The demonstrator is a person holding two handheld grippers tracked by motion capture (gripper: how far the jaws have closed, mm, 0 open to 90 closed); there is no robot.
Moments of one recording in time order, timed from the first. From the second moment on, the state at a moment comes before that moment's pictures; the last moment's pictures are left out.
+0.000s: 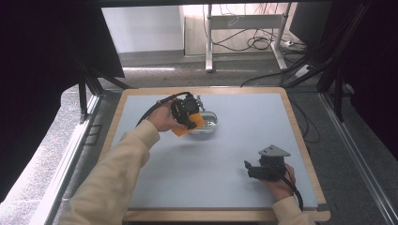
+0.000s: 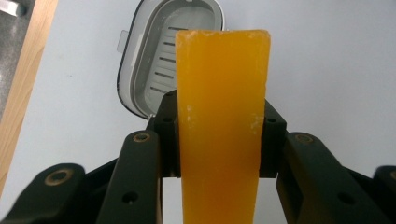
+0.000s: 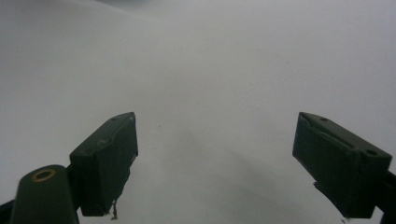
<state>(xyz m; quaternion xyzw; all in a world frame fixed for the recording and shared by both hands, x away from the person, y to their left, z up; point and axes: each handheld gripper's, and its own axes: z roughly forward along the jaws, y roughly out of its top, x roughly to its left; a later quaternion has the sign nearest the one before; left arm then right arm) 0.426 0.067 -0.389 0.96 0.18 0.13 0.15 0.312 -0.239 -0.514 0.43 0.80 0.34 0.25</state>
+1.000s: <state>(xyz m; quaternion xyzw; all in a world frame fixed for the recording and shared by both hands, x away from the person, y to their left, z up) 0.453 0.040 -0.395 0.97 0.15 0.12 0.13 0.313 -0.240 -0.515 0.43 0.80 0.34 0.25</state>
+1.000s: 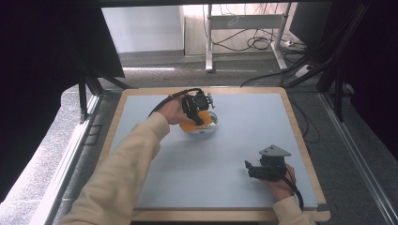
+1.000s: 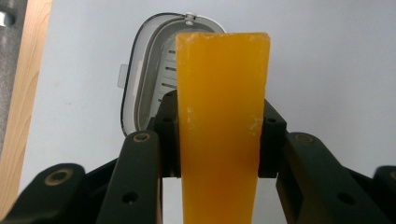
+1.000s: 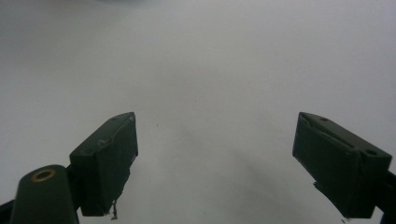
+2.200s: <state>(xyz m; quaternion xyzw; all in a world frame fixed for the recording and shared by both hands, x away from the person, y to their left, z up) 0.494 0.021 -0.401 0.98 0.11 0.11 0.10 0.313 -0.244 -0.516 0.44 0.80 0.34 0.25</state>
